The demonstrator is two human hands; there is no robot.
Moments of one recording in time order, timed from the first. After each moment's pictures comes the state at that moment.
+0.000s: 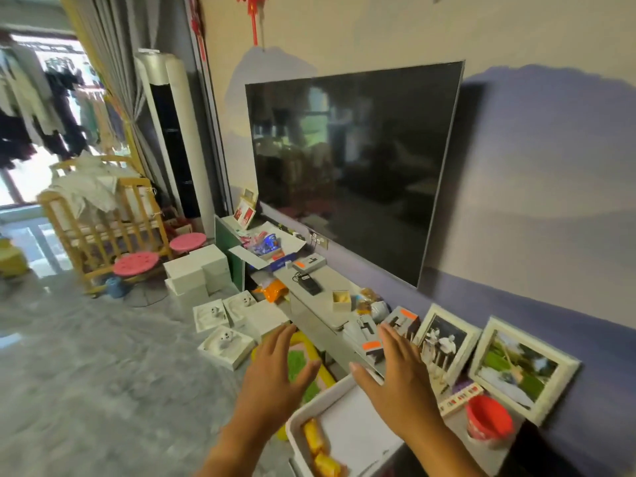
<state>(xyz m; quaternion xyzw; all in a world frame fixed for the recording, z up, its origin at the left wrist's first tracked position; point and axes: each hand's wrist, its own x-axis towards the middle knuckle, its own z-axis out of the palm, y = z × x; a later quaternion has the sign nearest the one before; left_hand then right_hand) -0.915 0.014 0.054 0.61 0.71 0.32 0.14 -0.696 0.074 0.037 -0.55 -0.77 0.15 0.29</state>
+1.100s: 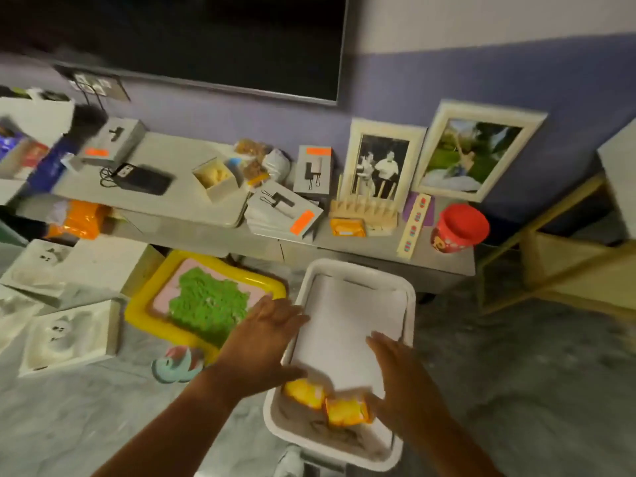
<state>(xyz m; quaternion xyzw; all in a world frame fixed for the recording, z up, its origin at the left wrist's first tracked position) -0.996 0.366 -0.312 0.96 0.25 -0.03 0.14 -0.782 0.186 -0.326 -0.78 -0.56 0.27 0.04</state>
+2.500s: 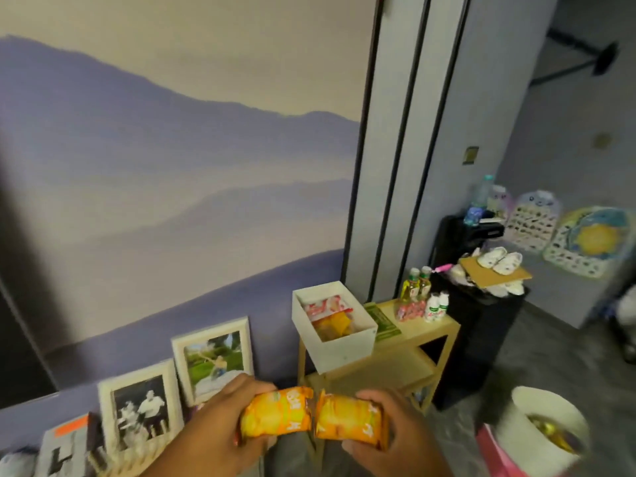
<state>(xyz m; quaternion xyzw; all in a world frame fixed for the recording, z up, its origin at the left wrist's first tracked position) -0.639 0.225 0.050 0.93 0.01 0.12 0.35 -0.520 -0.046 0.045 -0.86 -0.31 0.02 0.42</state>
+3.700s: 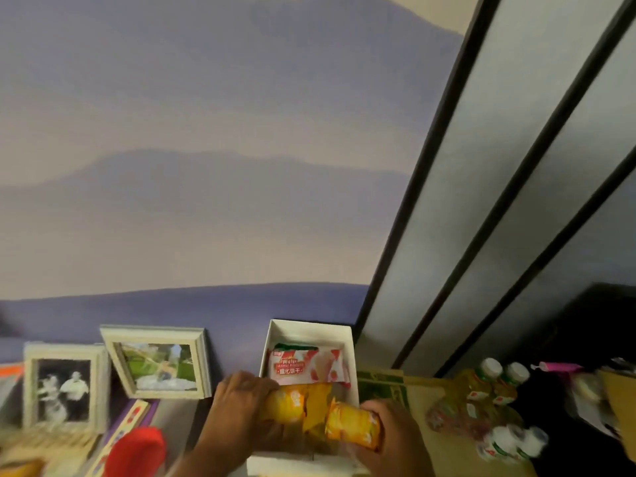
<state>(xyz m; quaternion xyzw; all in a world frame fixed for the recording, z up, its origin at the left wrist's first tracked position) -0.206 0.261 -0.104 0.93 0.30 0.11 0.17 0.000 0.047 -0.099 -0.86 -0.41 0.17 0.24</state>
